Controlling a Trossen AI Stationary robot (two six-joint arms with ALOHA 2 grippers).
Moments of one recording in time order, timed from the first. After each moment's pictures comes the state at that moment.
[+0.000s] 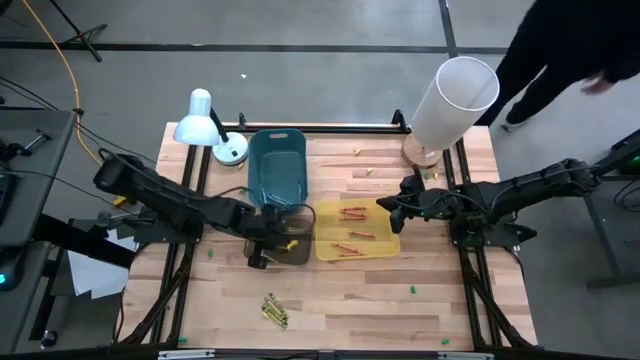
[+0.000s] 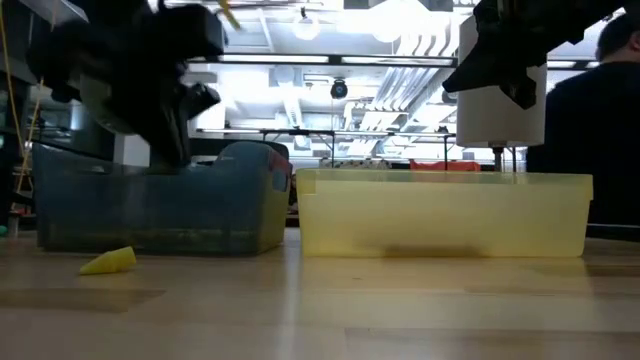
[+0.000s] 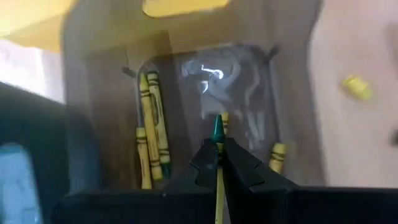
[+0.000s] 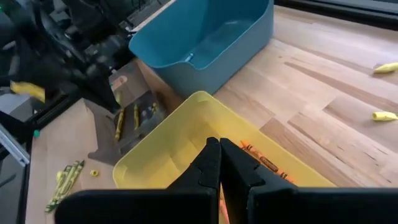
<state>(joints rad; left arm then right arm) -0.26 1.43 0.85 -0.53 -0.12 -0.01 0.20 0.92 0.61 -0.23 0.45 0.74</state>
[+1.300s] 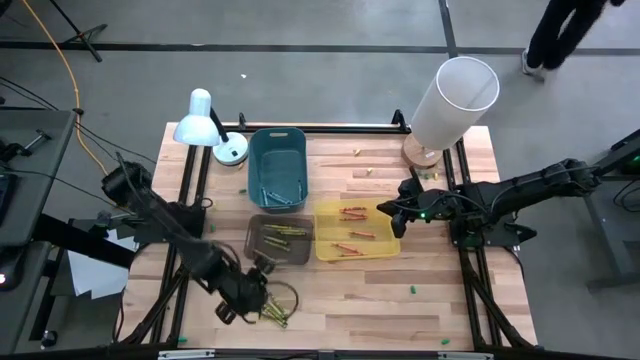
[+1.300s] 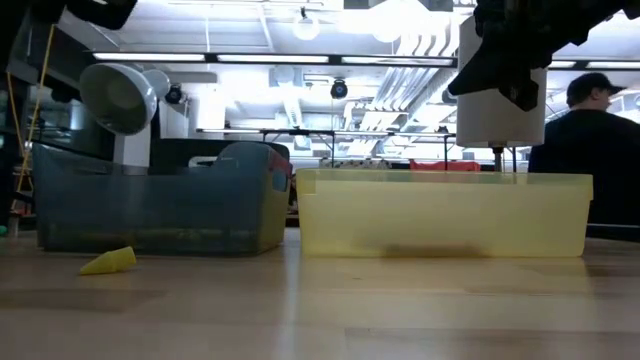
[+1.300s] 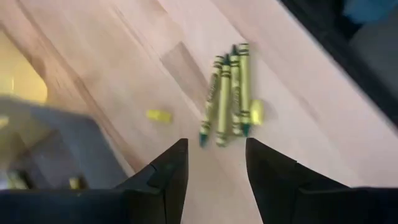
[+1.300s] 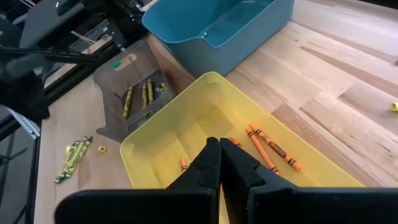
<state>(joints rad) -0.72 1.55 1.09 -0.68 -0.14 -0.02 0.20 0.92 0.61 -0.26 0.37 0.71</state>
